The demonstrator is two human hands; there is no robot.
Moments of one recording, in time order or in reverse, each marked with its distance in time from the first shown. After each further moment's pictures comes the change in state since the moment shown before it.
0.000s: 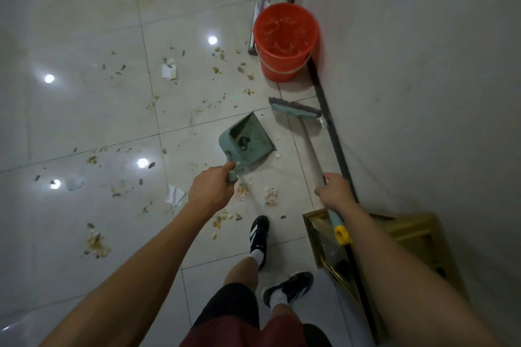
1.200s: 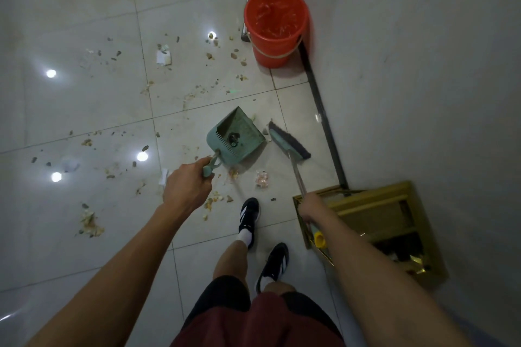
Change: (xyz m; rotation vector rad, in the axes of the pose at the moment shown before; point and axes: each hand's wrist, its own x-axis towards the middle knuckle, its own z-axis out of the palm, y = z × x) left_hand -0.101 0.018 0.029 -0.077 0.103 -0.112; right_hand -0.055 0.102 0.049 -0.228 -0.285 0.122
